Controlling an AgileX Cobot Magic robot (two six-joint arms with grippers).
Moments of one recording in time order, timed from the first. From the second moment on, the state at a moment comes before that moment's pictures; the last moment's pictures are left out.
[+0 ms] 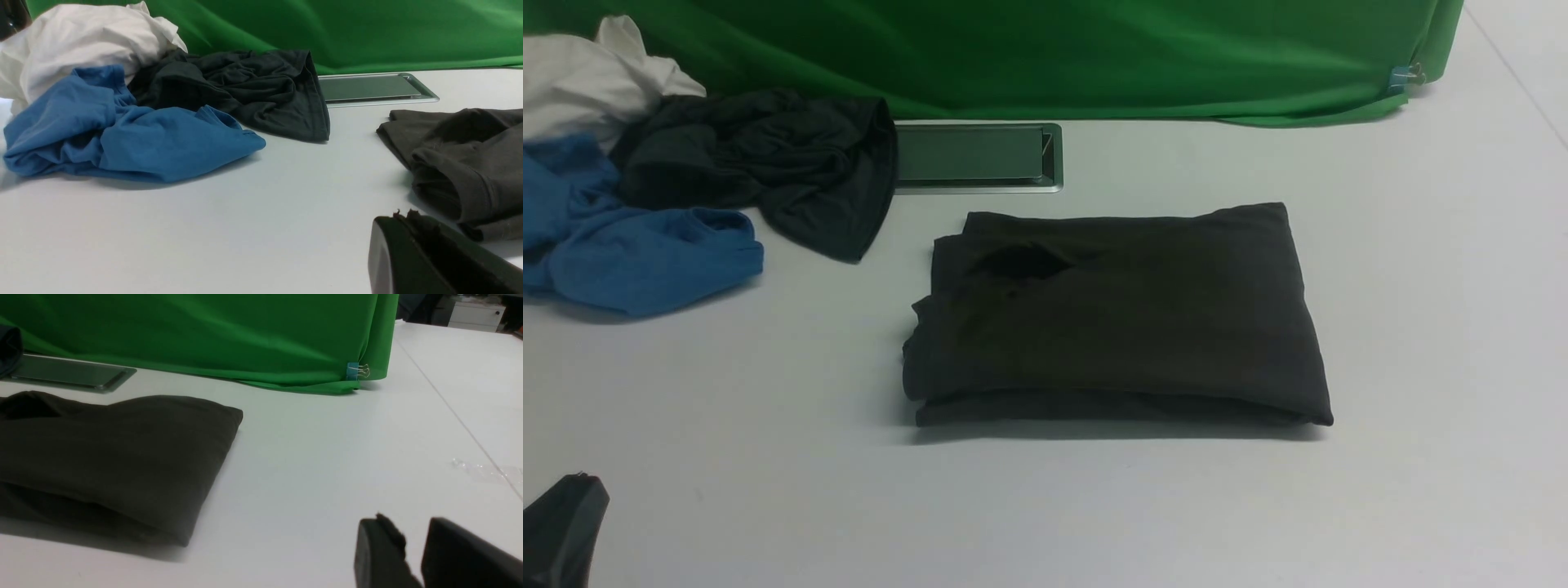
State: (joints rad) right arm 0.03 0.00 0.01 0.02 0.25 -0.08; left arm 0.03 0.00 0.01 -0.18 0.24 0.23
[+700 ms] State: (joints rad) right arm 0.03 0.00 0.01 0.02 0.25 -0.08; left arm 0.03 0.00 0.01 -0.18 0.24 0.24
